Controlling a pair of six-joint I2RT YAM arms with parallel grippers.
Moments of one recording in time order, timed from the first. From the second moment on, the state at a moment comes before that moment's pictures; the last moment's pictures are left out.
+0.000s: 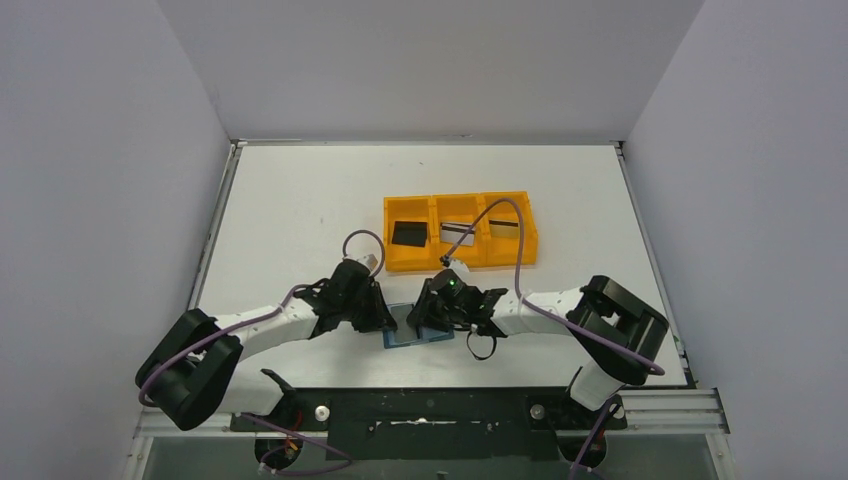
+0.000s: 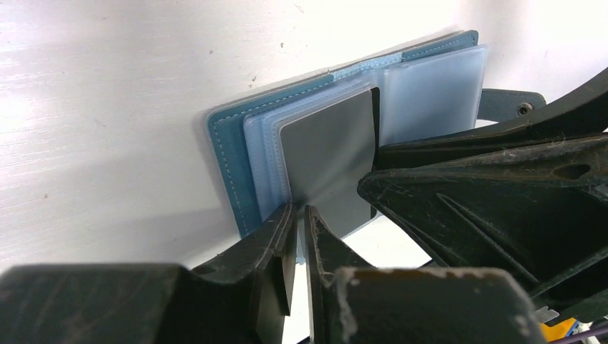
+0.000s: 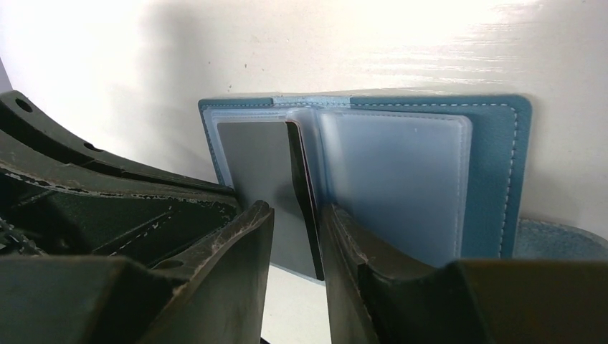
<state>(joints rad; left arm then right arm) -0.66 1.33 0.49 -0.09 0.20 -0.85 0.96 1.61 0.71 0.08 0.02 1.09</state>
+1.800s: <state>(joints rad) -0.69 1.29 0.50 -0.16 0.12 -0.83 0.93 1.43 0.54 0.10 0.05 1.14</state>
